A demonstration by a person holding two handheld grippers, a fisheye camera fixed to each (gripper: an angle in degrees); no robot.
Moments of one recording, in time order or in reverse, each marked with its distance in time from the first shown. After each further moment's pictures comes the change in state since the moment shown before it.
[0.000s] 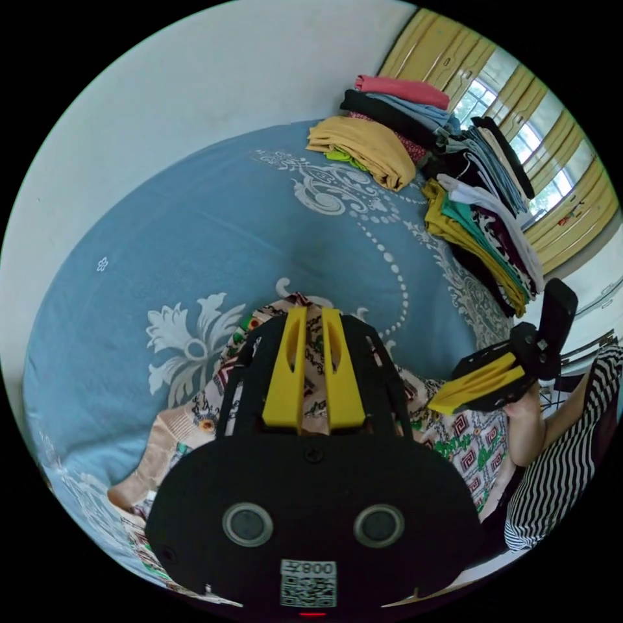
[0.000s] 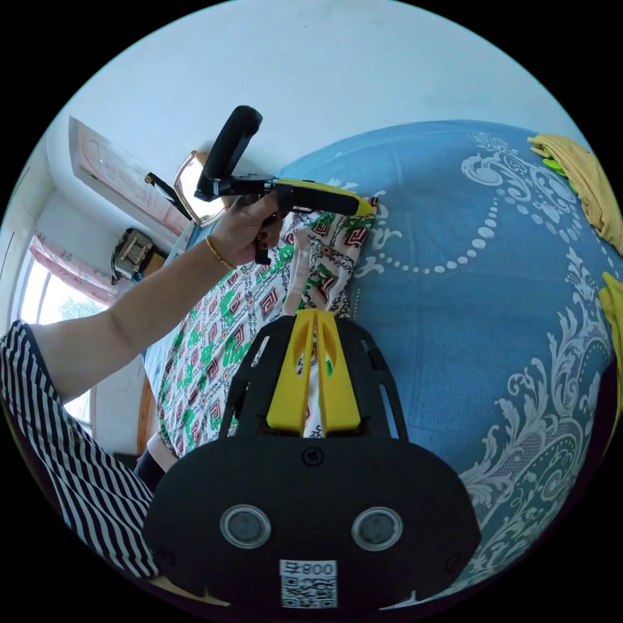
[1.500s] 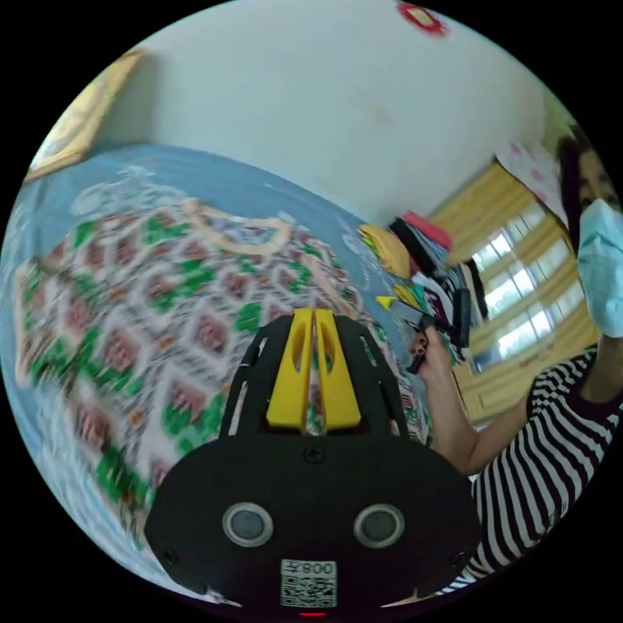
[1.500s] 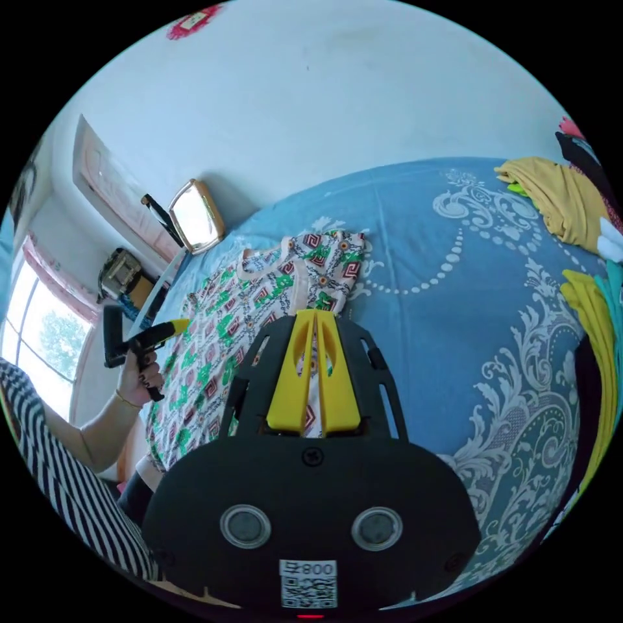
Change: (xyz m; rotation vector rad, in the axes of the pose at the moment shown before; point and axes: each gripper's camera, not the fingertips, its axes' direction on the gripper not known) left arm 0.122 0.241 -0.503 0.467 0.126 -0.569; right arm -0.150 -0.086 0.011 0.168 0.082 0.009
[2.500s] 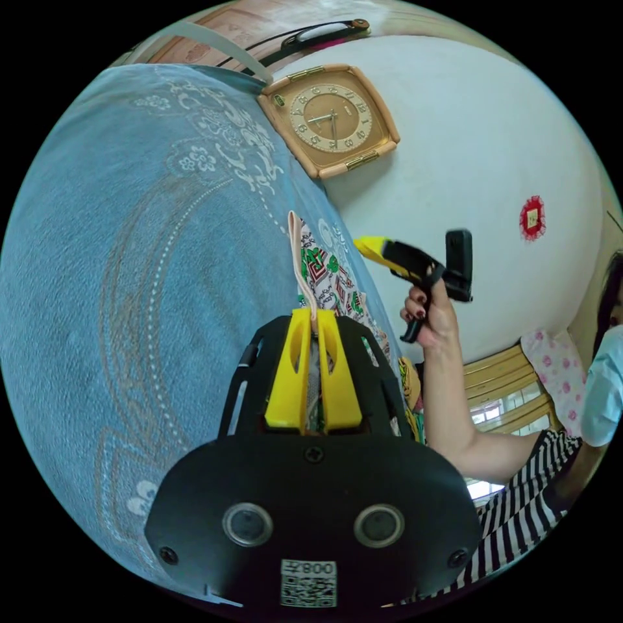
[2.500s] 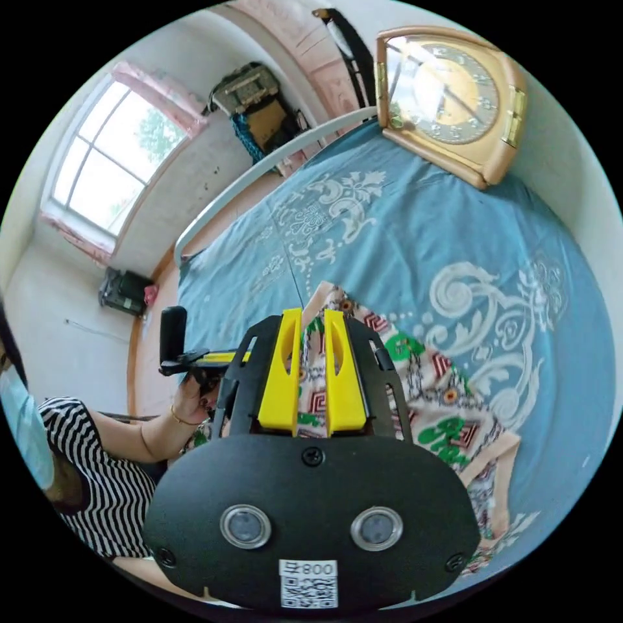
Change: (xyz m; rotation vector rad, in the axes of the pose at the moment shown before) left arm -0.090 0.039 -0.341 0.452 -0.009 -0.605; right arm -0.530 -0.265 0.390 -0.655 -0.320 -0.728
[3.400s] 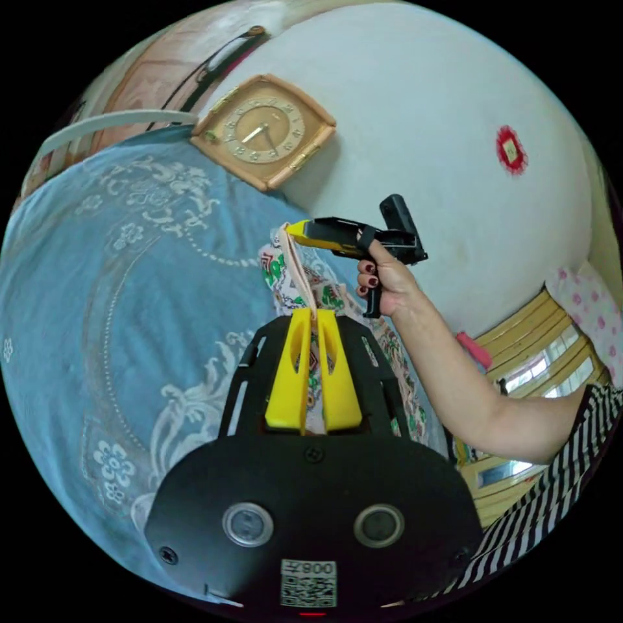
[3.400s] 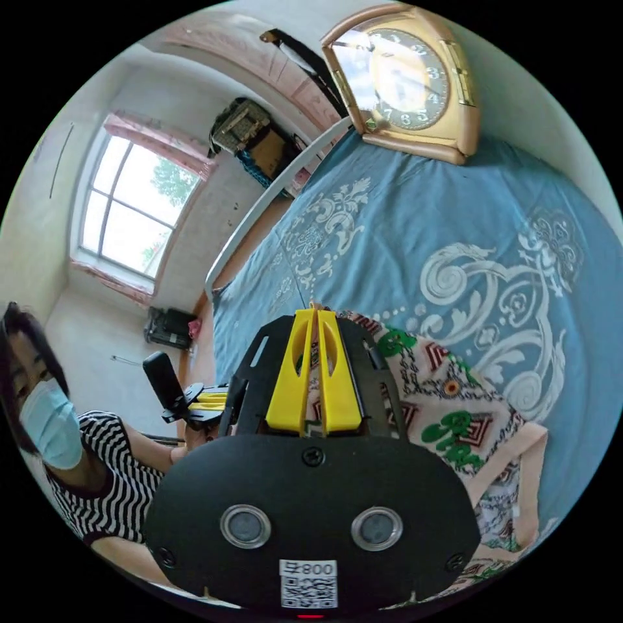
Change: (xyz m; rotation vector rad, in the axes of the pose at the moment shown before) left arm 0.180 0.070 0.005 0.021 -0.141 0.231; right arm 0.080 -0.125 -0.005 0.104 -0.235 0.132
